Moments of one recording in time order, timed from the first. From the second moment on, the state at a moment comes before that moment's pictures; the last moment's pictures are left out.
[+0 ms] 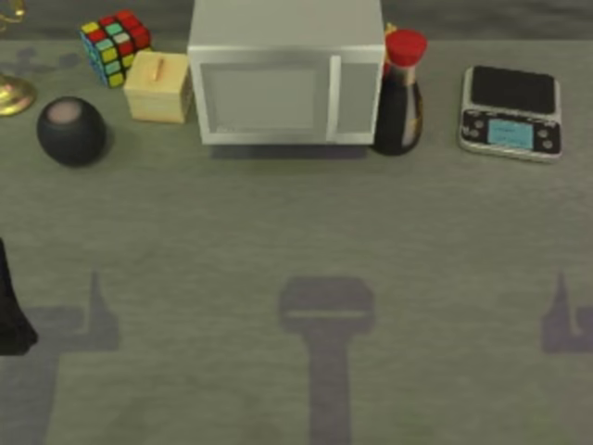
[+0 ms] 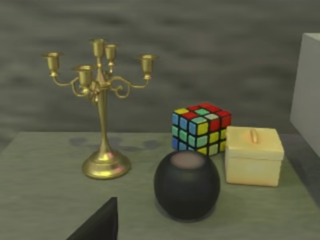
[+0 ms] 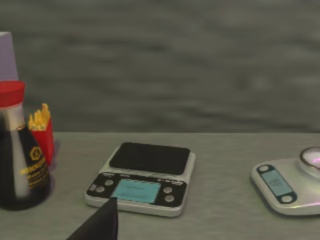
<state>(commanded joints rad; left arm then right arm) 0.00 0.00 0.00 0.00 0.00 0.00 0.00 0.00 0.00 0.00 0.00 0.00</state>
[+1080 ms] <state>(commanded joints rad) -0.43 1.24 1.10 -0.41 -0.26 -0.37 0.00 0.00 0.00 0.00 0.00 0.00</state>
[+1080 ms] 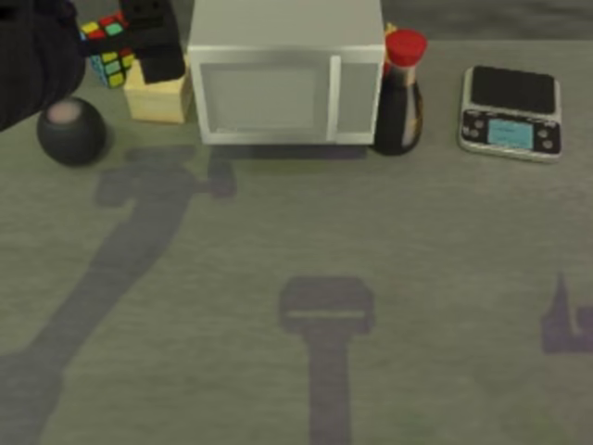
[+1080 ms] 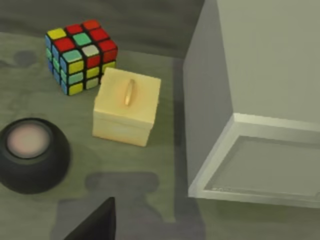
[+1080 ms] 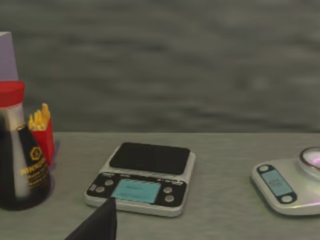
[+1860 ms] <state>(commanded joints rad) -0.74 2.14 1.85 -0.71 -0.44 -0.62 0.00 0.00 0.00 0.00 0.00 0.00</state>
